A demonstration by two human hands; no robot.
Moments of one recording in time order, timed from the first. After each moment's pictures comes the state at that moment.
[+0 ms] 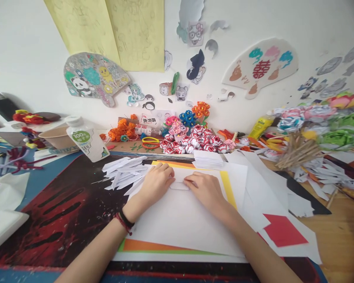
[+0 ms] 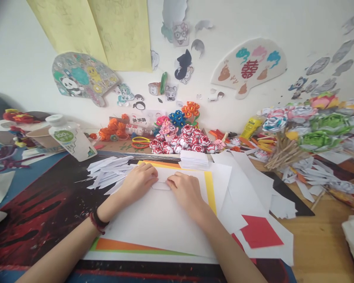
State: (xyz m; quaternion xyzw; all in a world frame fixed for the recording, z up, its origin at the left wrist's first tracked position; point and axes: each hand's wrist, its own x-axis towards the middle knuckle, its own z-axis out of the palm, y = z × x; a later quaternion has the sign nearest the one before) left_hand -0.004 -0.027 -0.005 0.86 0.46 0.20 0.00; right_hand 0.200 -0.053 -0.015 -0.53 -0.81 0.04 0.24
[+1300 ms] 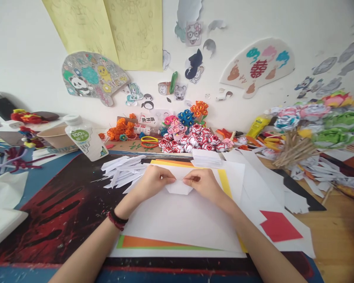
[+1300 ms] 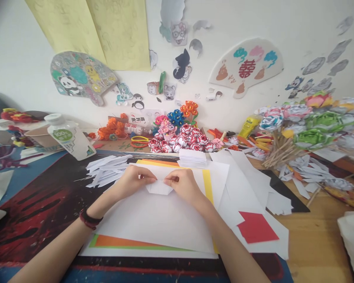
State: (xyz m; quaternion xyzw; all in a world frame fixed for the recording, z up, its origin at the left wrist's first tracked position) left_hand -0.010 -0.033 0.018 0.81 0.43 0.27 0.30; right_hand 0.204 -0.043 -0.007 -0.46 -0.74 0.32 0.37
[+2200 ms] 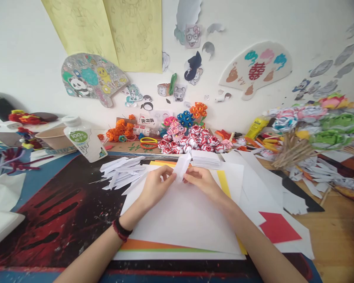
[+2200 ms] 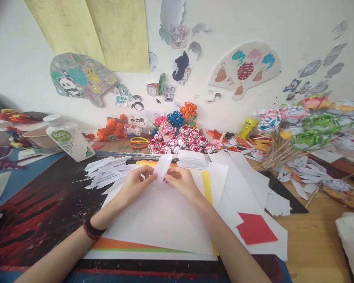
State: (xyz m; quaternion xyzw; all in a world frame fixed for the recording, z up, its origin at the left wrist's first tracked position) left_hand 0.011 -0.043 0.003 0.73 0.50 0.37 0.29; right_hand 0.199 -0.044 -0.004 -0.43 -0.57 0.55 0.43
